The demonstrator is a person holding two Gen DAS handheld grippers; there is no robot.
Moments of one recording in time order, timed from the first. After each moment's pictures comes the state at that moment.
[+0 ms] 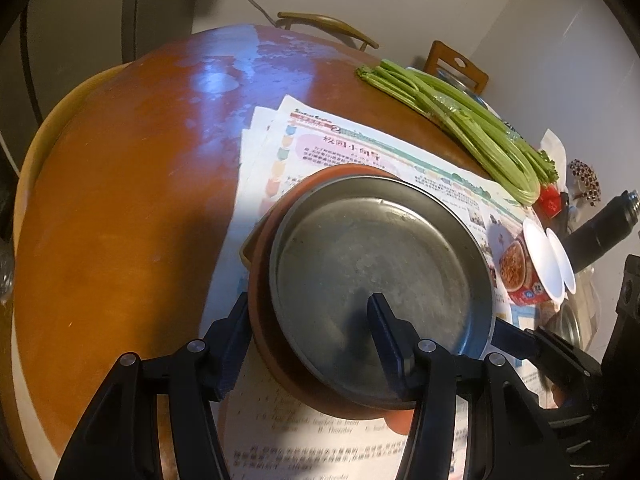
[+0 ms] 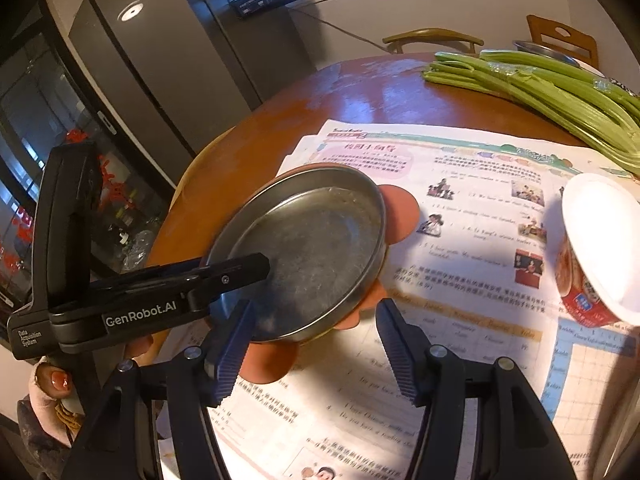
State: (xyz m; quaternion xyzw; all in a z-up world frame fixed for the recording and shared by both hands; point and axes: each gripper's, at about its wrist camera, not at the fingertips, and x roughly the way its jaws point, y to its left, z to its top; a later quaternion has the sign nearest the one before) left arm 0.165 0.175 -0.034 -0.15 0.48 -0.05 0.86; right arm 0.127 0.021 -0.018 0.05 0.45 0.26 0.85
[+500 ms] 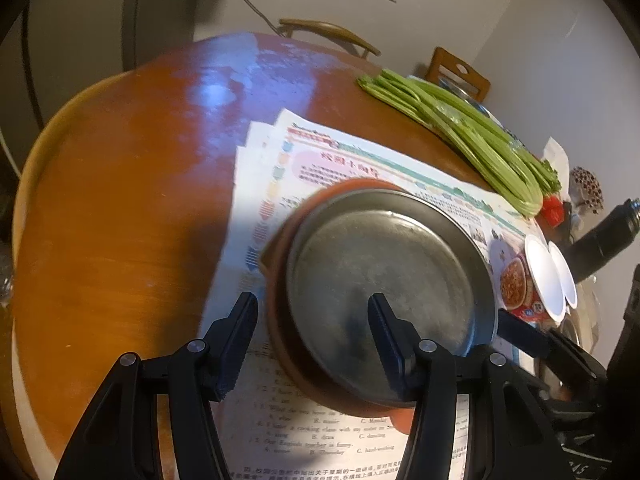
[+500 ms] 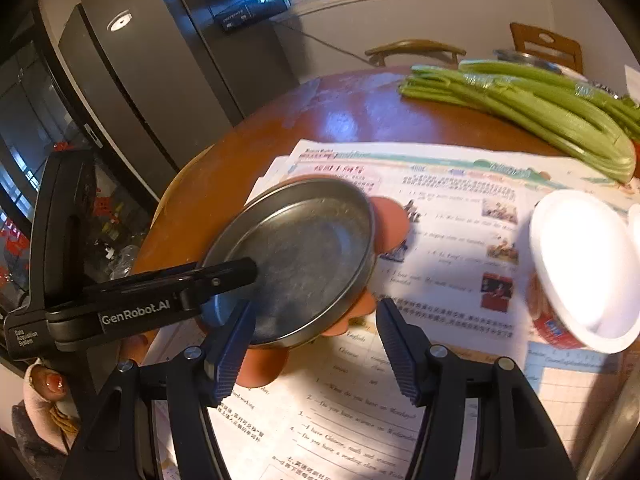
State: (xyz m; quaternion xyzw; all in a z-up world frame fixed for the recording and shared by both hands) left arm 0.173 0.175 -0.027 -0.15 0.47 -0.04 0.87; right arm 0.134 0.007 -0.007 0.05 0.43 0.23 0.87
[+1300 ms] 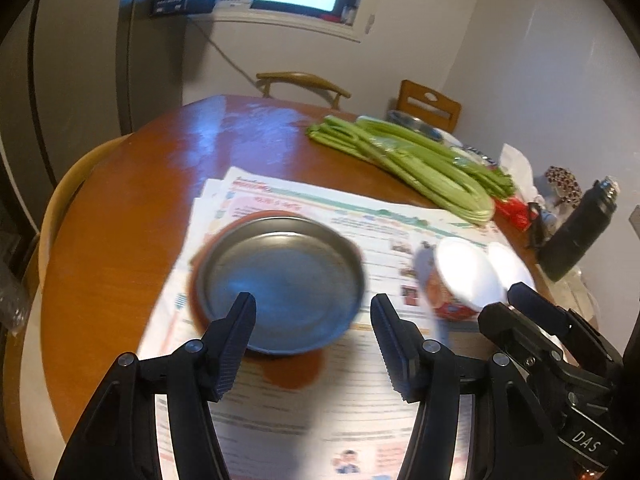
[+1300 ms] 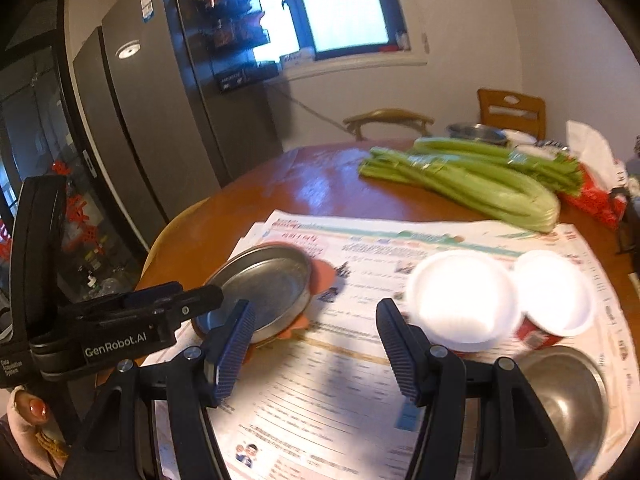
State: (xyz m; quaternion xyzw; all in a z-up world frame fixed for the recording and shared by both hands) left arm 0.104 0.093 0.042 -0.12 0.39 -0.05 0.91; right arm 0.076 -0.061 0.056 0.03 0.32 0.19 0.93
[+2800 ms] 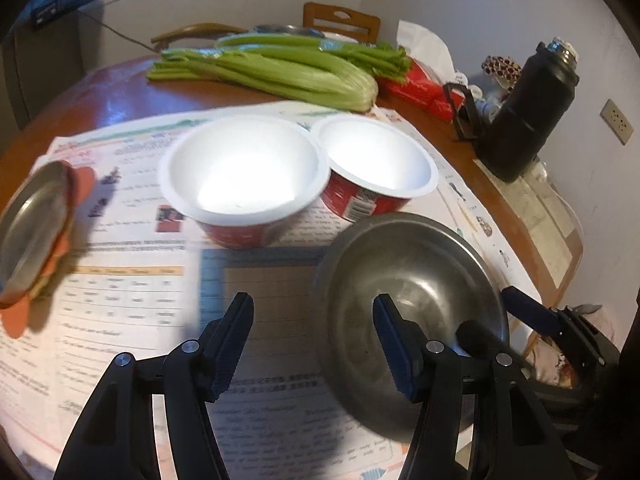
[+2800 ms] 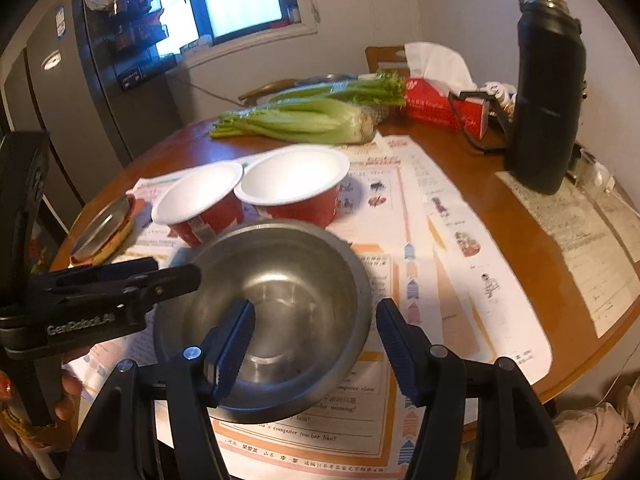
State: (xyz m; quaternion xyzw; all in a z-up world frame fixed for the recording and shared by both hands) left arm 0.118 -0.127 -0.021 -0.04 0.47 -0.15 0.87; right arm 0.035 -0.257 -0.012 0.04 0.39 0.07 0.92
